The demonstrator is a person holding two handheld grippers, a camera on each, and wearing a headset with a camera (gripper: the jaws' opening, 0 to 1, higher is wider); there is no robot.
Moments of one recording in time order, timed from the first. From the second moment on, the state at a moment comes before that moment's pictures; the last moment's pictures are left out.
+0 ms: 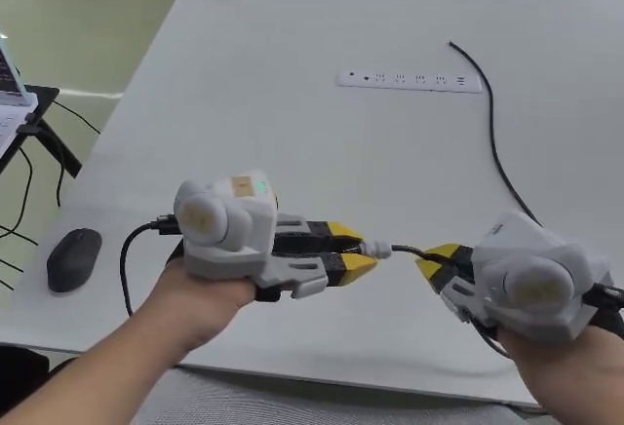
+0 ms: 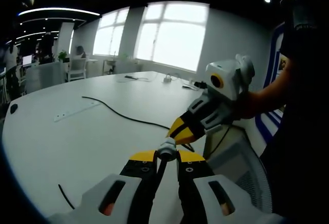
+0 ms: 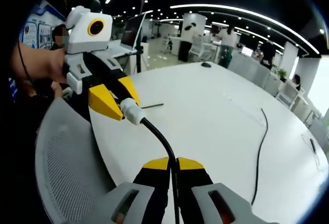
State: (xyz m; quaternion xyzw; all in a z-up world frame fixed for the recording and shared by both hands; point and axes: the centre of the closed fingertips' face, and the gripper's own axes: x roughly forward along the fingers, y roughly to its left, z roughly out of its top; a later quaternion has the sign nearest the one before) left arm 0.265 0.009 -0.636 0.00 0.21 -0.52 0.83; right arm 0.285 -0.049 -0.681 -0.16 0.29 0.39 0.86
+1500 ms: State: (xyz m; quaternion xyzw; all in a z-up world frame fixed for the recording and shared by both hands) left arm 0.283 0.014 -0.636 0.00 0.21 -0.51 0.83; right arm 0.295 -0.074 -0.700 -0.07 0.33 0.34 0.88
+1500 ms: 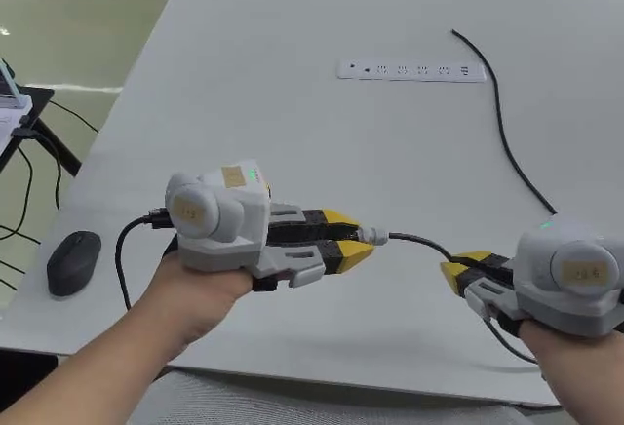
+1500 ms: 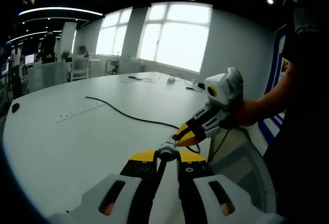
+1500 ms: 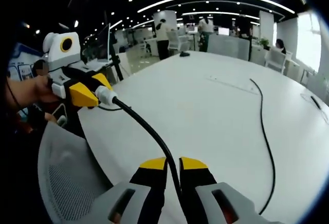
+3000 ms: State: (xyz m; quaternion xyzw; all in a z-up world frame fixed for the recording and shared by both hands) left arm 0.279 0.015 -0.640 0.00 0.22 -0.52 0.83; right arm 0.286 0.000 -0.656 -0.24 0.24 0.45 0.83
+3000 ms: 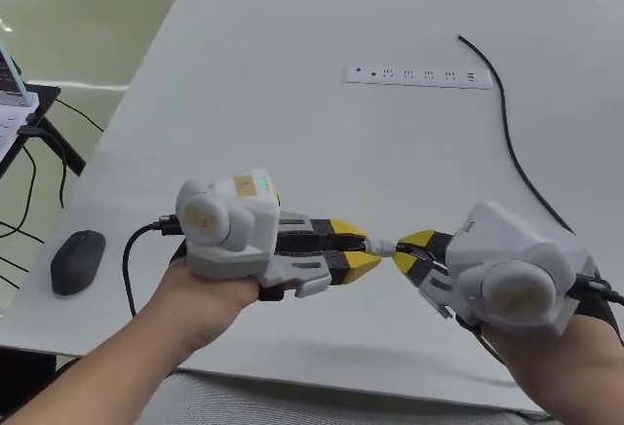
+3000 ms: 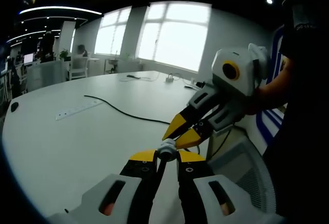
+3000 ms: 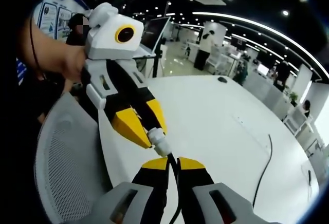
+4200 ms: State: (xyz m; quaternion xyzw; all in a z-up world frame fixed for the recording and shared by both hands) left arm 0.282 0.015 -0.631 0.00 0.21 -0.51 0.83; right arm 0.312 -0.059 -0.699 -0.03 0.33 0.33 0.89
